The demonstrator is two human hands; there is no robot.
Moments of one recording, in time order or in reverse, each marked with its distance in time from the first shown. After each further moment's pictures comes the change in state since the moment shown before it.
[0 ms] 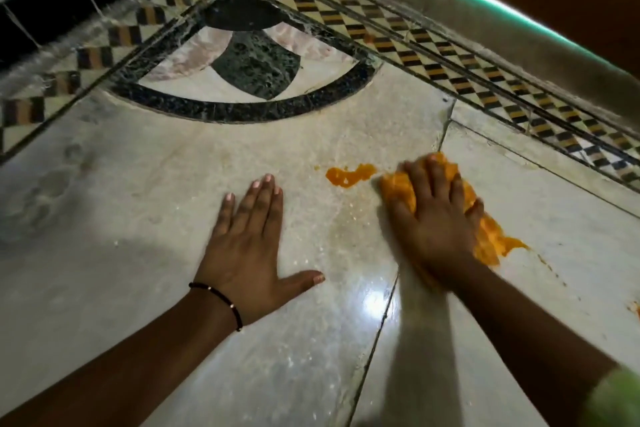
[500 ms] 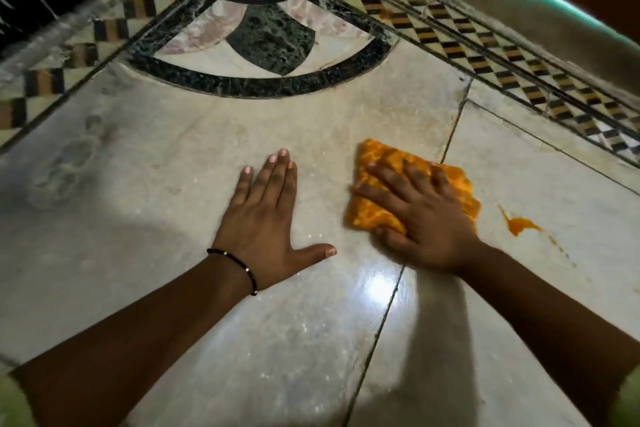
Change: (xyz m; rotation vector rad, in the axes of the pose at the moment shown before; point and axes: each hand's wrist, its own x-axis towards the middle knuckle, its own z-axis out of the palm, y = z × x) left_hand 0.001 -0.002 -0.002 -0.014 0.018 0.017; right_hand -0.011 0.000 0.002 -0.280 -0.092 -0.742
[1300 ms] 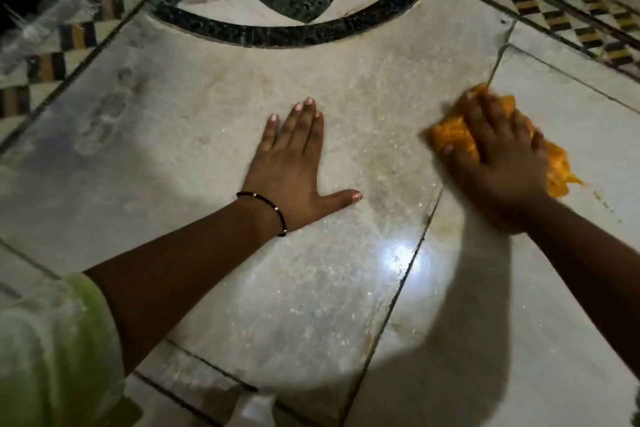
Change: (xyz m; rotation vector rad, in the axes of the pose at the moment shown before) left_hand 0.001 -0.001 -0.002 0.007 -0.022 -0.017; right_hand -0.021 0.023 0.007 0.233 0.124 0.567
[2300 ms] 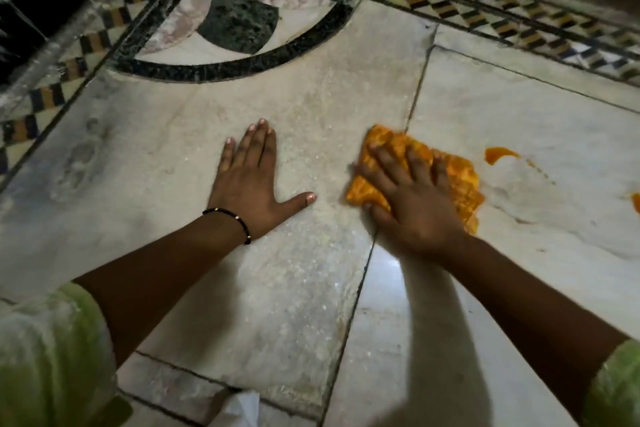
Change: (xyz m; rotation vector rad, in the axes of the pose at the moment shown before) left_hand -0.001 0.003 0.001 0.034 -0.007 -0.006; right_hand -0.072 -0.039 0.009 -0.074 -0.091 -0.199
